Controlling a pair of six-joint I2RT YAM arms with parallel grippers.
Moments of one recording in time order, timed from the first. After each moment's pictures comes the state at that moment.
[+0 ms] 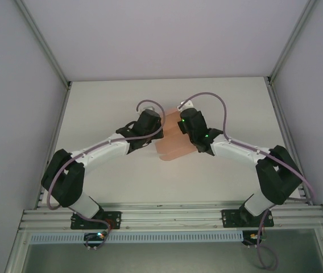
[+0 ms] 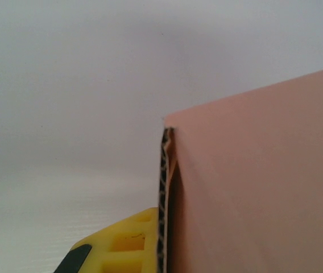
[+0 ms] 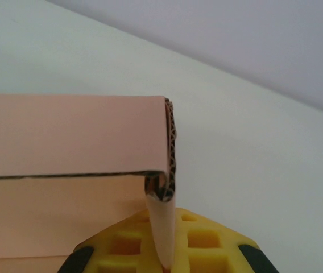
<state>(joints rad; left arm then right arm) -0.76 1.57 1.07 -0.26 -0.19 -0.77 0.63 1.58 1.01 0.01 0.59 -0.05</state>
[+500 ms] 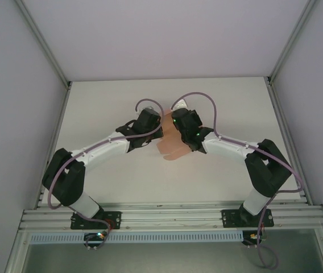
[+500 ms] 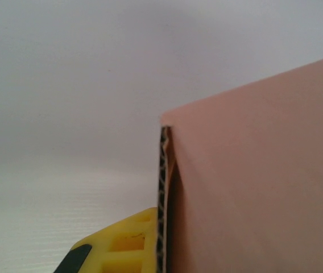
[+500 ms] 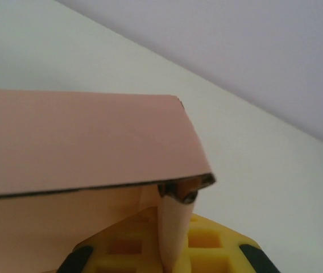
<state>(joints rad) -0.75 1.58 1.09 -0.30 -0.17 -0.80 0.66 1.67 1.07 0.00 0.67 -0.07</state>
